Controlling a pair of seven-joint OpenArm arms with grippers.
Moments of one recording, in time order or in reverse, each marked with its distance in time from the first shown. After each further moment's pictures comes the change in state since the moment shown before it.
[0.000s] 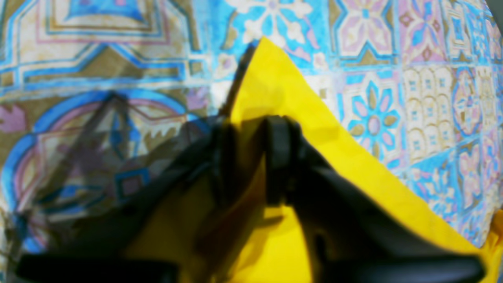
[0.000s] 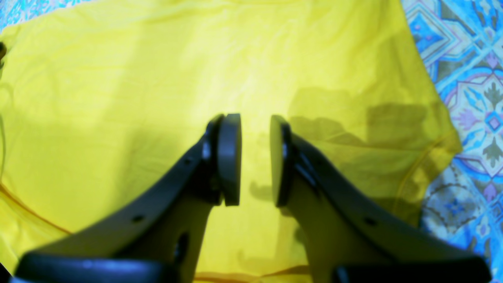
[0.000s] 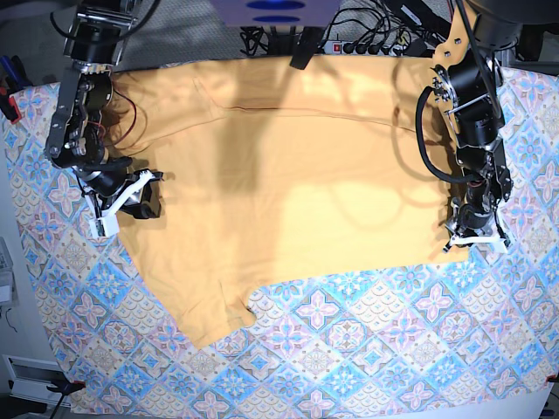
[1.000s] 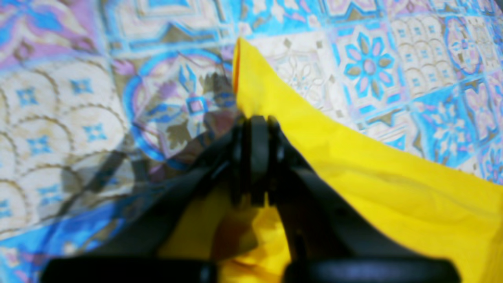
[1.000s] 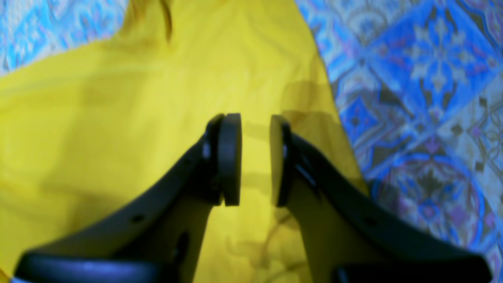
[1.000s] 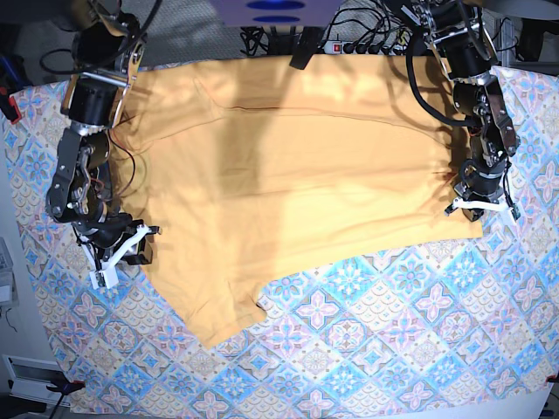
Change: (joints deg) left arm 20.5 3.3 0.1 36.4 0.7 1.1 5.4; right arm 18.1 0.2 -0.3 -17.7 -12.4 0.0 4.2
